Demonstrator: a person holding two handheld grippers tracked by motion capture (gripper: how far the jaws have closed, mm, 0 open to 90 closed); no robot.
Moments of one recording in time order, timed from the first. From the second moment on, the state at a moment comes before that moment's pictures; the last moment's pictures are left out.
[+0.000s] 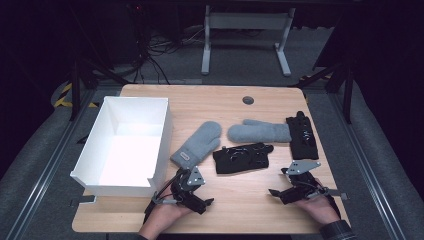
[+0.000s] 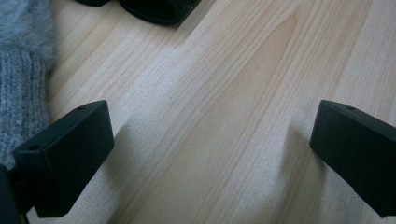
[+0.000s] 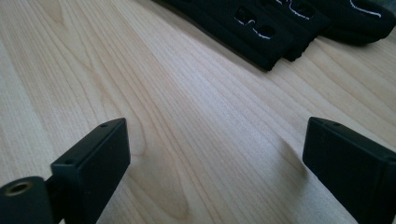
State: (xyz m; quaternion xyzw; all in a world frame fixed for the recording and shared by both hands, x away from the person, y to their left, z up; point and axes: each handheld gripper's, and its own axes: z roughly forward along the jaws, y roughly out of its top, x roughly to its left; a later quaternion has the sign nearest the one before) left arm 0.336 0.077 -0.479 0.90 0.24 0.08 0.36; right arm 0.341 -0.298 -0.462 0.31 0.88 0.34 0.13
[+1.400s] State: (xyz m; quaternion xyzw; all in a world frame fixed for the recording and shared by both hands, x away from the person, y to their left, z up) left arm 0.332 0.079 -0.479 0.90 0.23 0.08 0.36; right arm 0.428 -0.295 -0.404 0.31 0.86 0.40 0.13
